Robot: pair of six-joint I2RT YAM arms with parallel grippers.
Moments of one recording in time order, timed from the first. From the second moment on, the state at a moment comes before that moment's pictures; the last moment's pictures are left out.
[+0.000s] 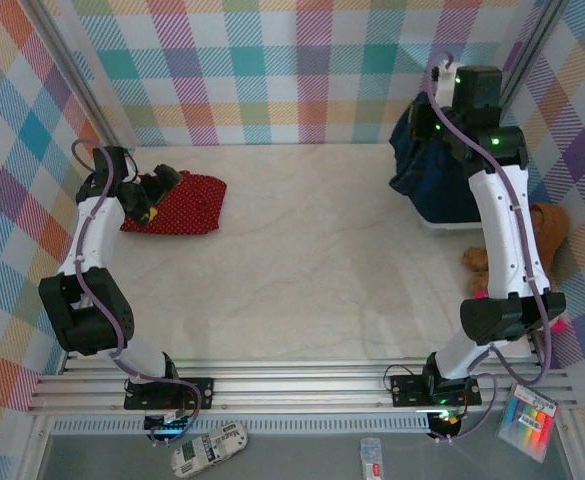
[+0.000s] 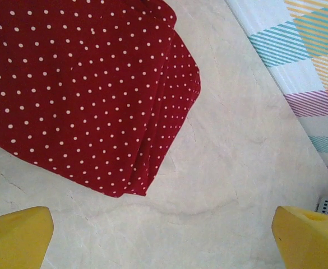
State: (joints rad) left arm 0.20 1.60 1.39 -0.68 0.34 -0.66; right arm 0.16 1.64 2.12 -0.92 -0.09 0.13
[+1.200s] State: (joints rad) left arm 0.00 1.81 1.61 -0.77 0.37 -0.64; right arm 0.11 1.76 1.40 -0.66 -0.43 0.46
